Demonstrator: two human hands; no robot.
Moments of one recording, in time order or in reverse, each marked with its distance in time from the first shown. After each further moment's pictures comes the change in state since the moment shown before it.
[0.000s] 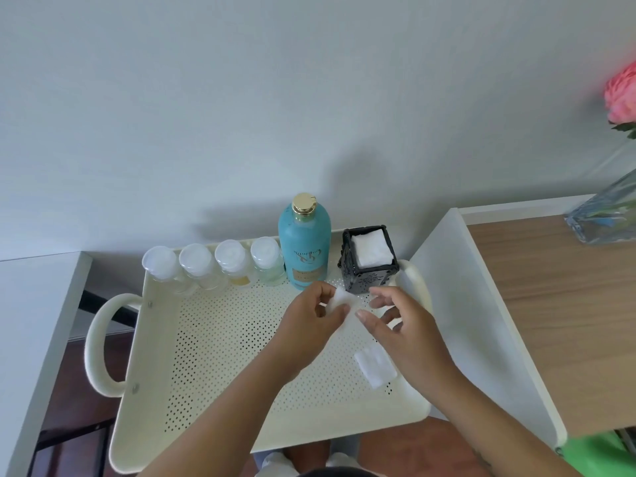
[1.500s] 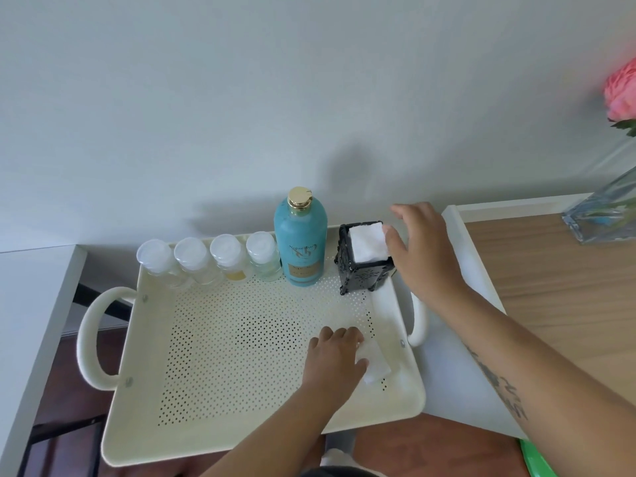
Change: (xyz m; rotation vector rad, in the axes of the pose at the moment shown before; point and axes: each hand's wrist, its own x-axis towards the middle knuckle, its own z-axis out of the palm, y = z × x) left_hand -0.007 -0.064 0.075 0.805 -0.050 0.133; right_hand 0.089 -0.021 -0.039 -0.441 0.249 -0.259
